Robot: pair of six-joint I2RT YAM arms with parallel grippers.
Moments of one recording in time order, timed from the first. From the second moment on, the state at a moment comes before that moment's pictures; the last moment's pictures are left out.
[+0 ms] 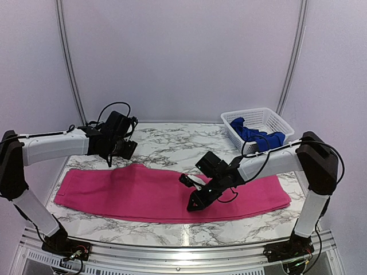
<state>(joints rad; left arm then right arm) -0.63 1.58 1.11 -0.37 -0.45 0.02 0.90 1.84 1.05 -0.32 -0.44 0.23</state>
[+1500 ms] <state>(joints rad) -0.38 1.69 1.16 -0.56 -0.01 -0.54 -0.20 1.20 0.77 -0.67 -0.22 0.40</state>
